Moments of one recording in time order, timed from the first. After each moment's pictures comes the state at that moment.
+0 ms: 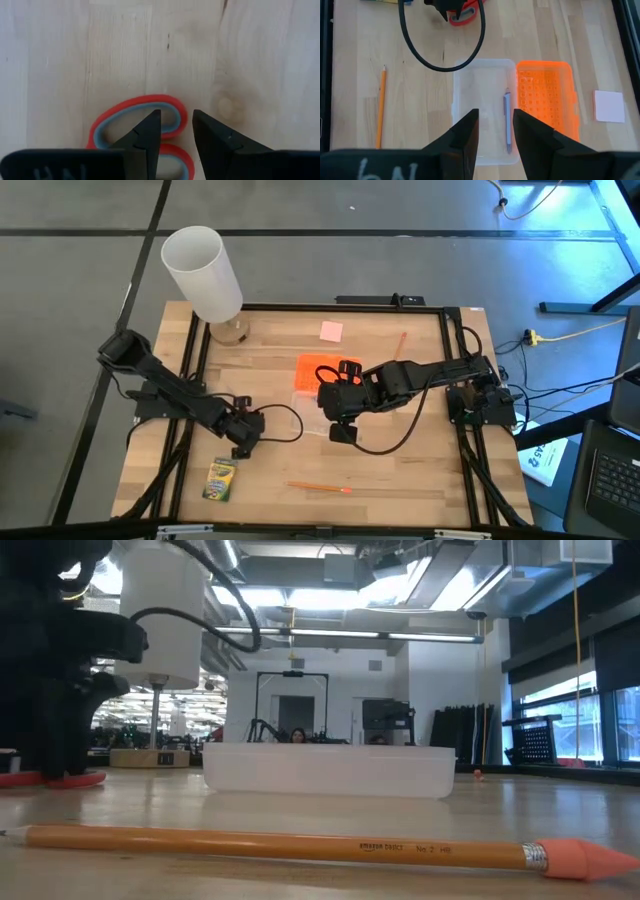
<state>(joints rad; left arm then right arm) -0.51 1.42 0.63 -0.53 -0.24 -0.60 0.29 1.96 2.19 -1.31 0.30 0.30</state>
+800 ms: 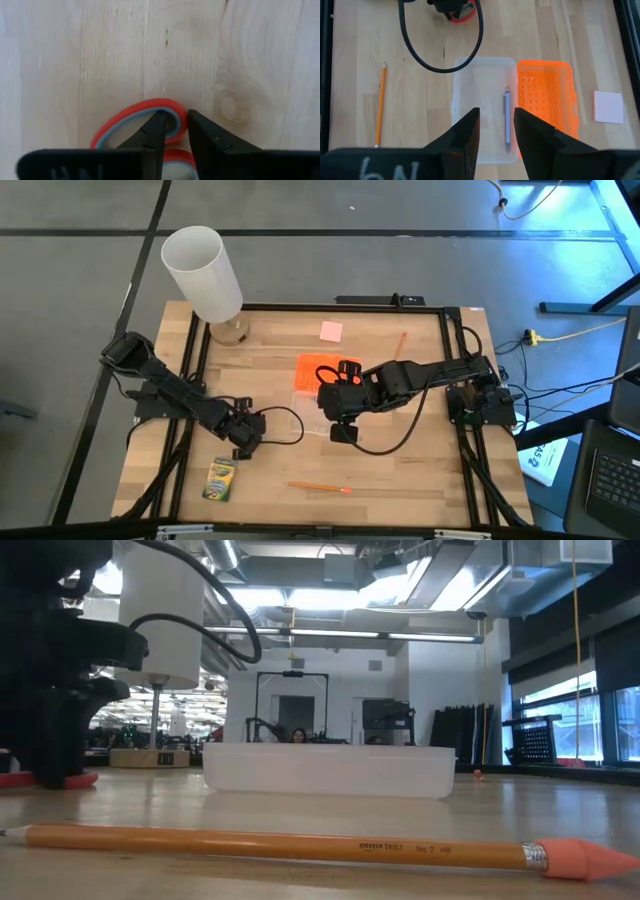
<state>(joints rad) -0.52 1.48 0.63 -0.52 -0.24 -0.60 0.29 1.96 2.19 -1.31 0.30 0.28</state>
